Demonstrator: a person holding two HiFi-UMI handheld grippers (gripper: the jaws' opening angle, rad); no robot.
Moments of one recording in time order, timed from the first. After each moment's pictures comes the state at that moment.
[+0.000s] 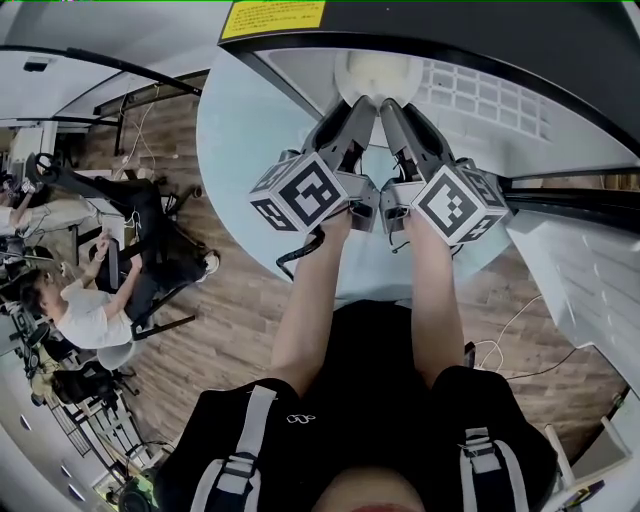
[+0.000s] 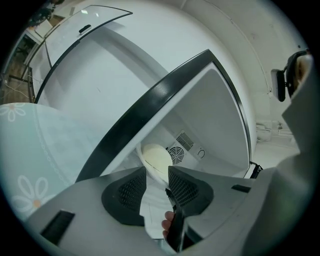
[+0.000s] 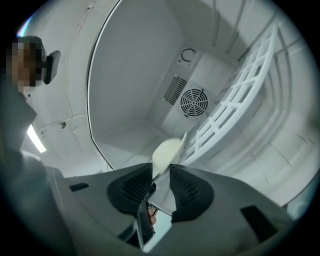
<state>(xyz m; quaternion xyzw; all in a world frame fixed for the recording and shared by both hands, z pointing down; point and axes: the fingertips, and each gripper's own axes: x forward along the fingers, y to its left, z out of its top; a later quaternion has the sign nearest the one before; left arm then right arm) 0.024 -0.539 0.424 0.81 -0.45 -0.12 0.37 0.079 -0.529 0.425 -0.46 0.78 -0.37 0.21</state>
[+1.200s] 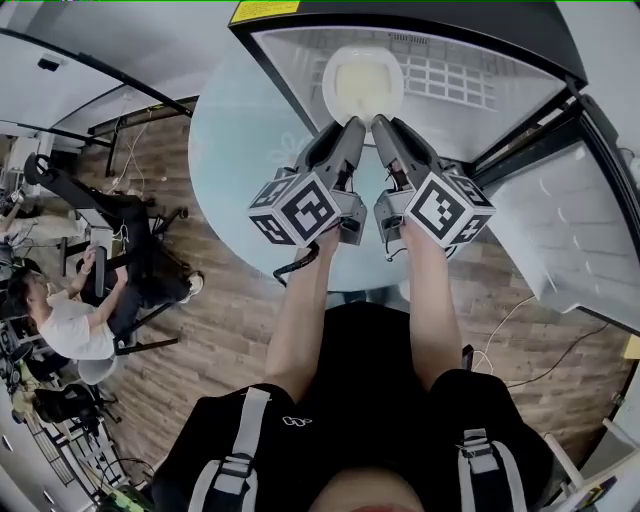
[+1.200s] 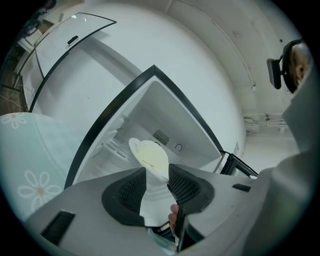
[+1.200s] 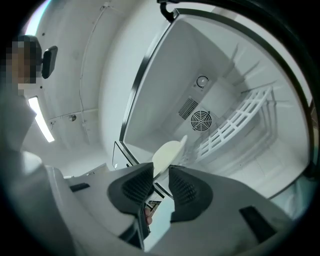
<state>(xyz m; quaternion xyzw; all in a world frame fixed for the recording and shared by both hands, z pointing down) 0.056 -0.454 0.391 0.84 -0.43 -0.12 0.32 0.110 -0.450 0.389 -0.45 0.81 -0.32 0.19</state>
